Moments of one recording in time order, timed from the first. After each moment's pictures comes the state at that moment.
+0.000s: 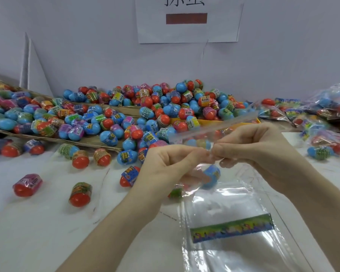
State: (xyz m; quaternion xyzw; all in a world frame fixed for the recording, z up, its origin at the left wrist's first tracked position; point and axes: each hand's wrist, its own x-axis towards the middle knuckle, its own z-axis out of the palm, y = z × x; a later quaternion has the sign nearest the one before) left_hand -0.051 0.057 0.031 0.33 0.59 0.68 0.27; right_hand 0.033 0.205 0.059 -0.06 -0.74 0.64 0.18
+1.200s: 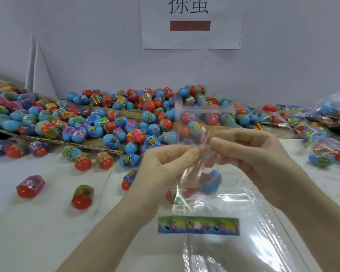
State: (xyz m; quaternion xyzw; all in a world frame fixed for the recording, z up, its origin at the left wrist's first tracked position) left_hand -0.056 0.053 0.034 0.32 0.56 0.71 0.27; right_hand 0.033 0.187 0.060 -0.09 -0.72 0.65 0.22
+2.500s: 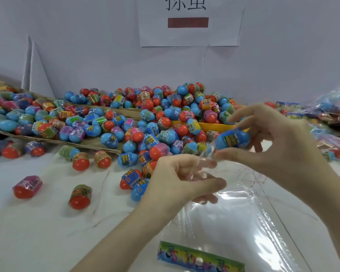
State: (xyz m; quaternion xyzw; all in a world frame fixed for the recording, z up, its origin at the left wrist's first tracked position) left_hand -0.039 0.058 0.031 0.32 0.61 0.66 0.30; right_hand 0.046 0.197 0.075 -0.03 -0.90 0.26 0.34
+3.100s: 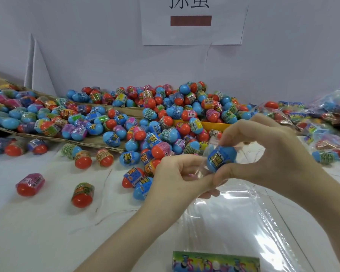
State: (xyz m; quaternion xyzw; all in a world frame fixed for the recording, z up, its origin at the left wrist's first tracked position) left_hand -0.036 0.059 0.029 0.35 0.60 0.67 0.26; right_hand 0.043 0.192 0.072 0.00 -0.94 0.20 0.26
